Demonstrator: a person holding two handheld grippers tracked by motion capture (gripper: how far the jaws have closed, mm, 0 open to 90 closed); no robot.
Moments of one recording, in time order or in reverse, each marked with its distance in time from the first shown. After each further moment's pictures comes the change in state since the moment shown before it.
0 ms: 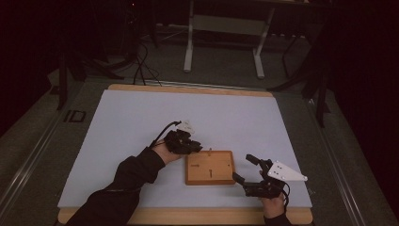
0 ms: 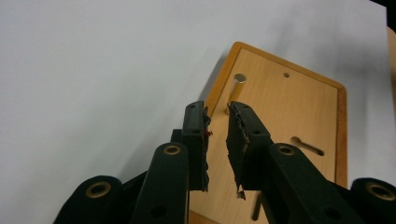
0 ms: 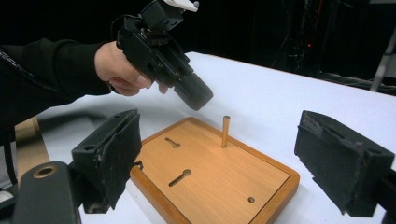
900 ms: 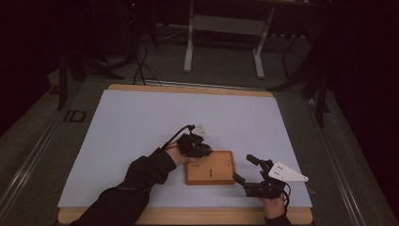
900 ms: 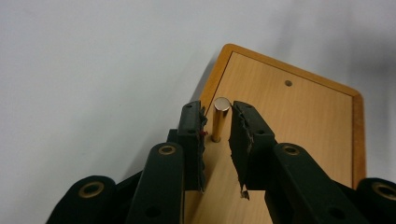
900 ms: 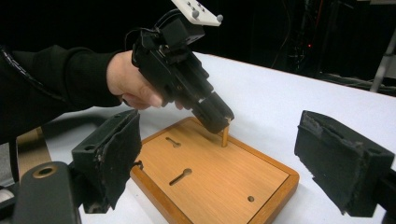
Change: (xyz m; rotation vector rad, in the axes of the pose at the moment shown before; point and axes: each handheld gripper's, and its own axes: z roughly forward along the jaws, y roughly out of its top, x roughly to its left) left arm -0.013 0.013 0.037 0.045 0.014 0.042; right arm 0.000 0.000 -0.002 -0.001 0.000 -0.007
